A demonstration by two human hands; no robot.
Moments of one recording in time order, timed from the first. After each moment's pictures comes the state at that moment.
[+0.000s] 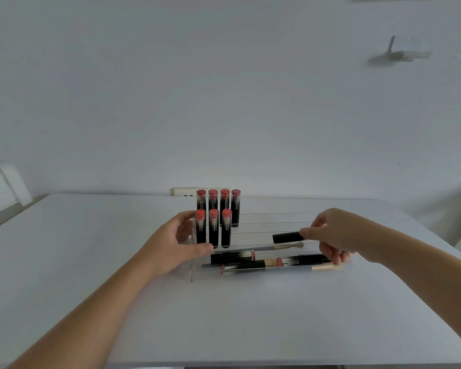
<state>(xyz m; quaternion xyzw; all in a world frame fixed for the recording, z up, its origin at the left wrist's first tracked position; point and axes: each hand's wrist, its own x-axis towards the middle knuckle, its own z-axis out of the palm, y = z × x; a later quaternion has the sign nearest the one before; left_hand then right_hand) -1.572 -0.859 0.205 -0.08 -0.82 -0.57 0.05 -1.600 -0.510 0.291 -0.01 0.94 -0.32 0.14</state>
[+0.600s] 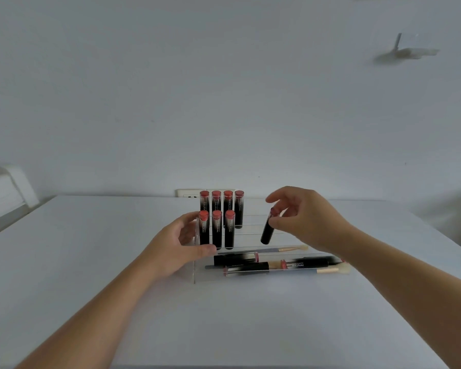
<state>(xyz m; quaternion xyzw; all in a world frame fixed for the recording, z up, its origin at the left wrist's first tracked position) -1.570 -0.859 0.208 -0.08 -0.81 -0.58 0.05 -1.588 -0.569 0.300 -0.20 0.89 -0.40 -0.06</state>
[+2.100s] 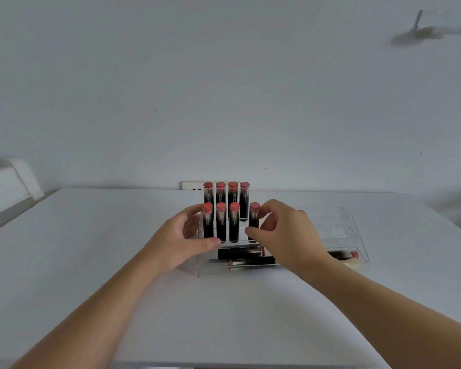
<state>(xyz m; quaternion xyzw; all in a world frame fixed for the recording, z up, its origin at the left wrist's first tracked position) -1.569 -0.858 0.208 -0.07 -0.82 -0.56 0.05 -1.585 -0.611 0.245 -0.15 0.90 -0.38 -0.12</state>
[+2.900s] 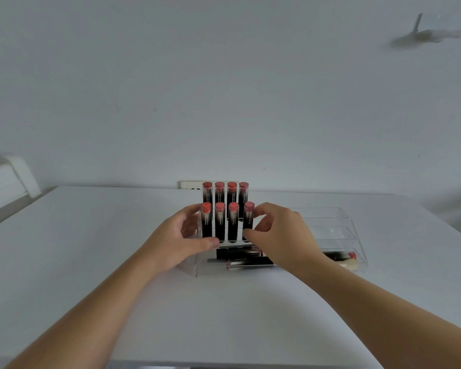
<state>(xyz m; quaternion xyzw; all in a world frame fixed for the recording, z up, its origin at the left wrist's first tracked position) -1.568 -0.858 0.209 -0.08 -0.82 -0.57 0.05 -1.580 -0.618 0.251 -0.13 0.91 -0.38 -0.07</state>
